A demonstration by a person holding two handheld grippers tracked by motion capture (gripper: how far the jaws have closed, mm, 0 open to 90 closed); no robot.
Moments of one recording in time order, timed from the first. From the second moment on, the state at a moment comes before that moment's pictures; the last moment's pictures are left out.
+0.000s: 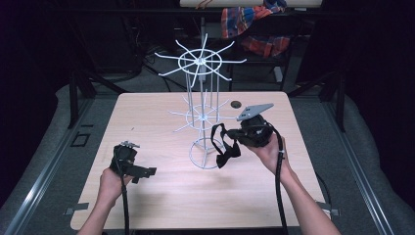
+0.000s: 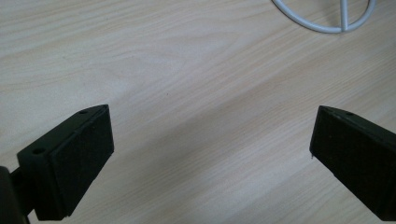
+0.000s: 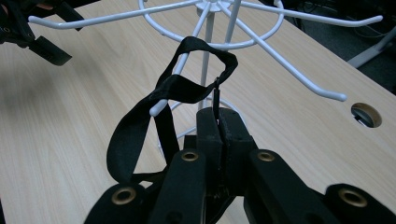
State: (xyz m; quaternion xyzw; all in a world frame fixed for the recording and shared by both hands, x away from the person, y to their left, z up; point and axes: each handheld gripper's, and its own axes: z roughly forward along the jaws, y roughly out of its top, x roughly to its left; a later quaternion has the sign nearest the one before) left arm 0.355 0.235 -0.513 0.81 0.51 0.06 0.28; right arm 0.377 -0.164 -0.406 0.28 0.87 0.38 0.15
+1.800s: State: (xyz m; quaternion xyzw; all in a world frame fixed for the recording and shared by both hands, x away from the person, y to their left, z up) left arm 0.355 0.233 -0.512 0.82 0.51 0.06 0.27; right arm 0.372 -0.182 -0.407 0.33 0.85 0.39 0.13
